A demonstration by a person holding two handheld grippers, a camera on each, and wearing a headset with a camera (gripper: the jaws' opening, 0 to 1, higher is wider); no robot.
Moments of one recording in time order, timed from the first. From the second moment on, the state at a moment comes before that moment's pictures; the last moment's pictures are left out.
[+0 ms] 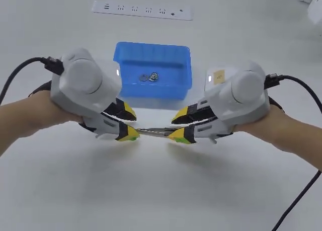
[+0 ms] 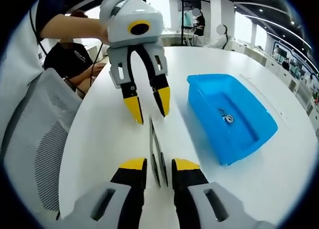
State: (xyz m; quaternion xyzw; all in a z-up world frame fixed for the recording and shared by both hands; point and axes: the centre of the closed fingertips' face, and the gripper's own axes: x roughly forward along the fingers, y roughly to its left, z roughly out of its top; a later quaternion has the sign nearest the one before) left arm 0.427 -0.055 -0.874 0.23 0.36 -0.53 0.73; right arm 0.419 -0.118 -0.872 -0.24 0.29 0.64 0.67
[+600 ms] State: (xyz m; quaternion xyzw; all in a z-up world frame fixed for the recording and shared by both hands) left arm 0.352 -0.012 -0.816 0.12 0.33 -0.42 0.84; right arm 0.381 -0.188 -0.805 -0.20 0.21 0.53 0.80
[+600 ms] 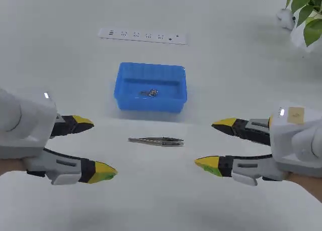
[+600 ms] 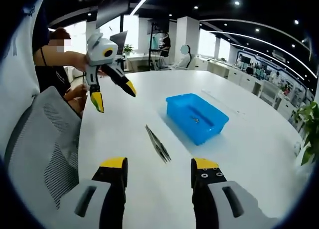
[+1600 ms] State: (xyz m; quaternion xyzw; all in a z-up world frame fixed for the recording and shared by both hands) left arm 0.310 -0.002 -0.765 0.17 0.29 -0.38 0.86; right arm 0.341 -0.208 -0.768 -0.27 0.18 0.48 0.82
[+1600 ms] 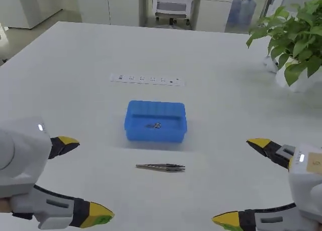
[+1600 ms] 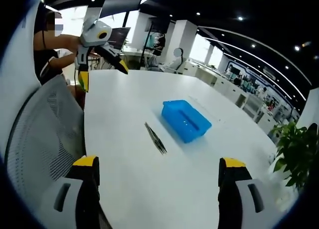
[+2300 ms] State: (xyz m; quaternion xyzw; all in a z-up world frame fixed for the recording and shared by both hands) left arm 0.301 -0.008 -0.758 0.15 0.29 -0.38 0.86; right arm 0.335 -0.211 -0.759 -0.27 0.18 0.47 0.82
